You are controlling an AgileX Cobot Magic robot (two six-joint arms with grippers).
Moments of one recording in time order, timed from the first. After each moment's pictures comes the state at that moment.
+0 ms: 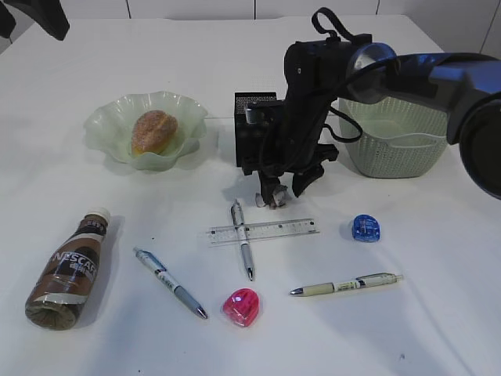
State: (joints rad) left arm -0.19 1.74 -1.87 -0.05 1.25 -0.02; right arm 0.36 2.46 -2.10 0.10 1.14 0.05
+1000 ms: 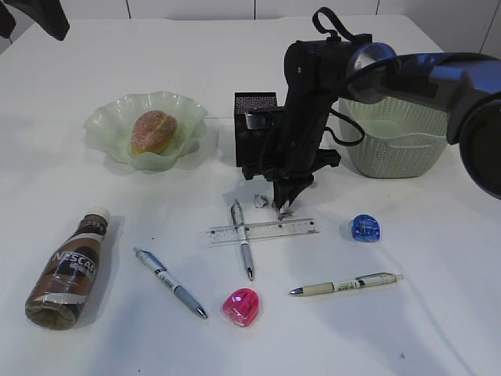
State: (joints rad) left arm -0.19 1.74 -1.87 -0.05 1.25 -0.02; right arm 0.36 2.46 -2.10 0.13 1.21 0.04
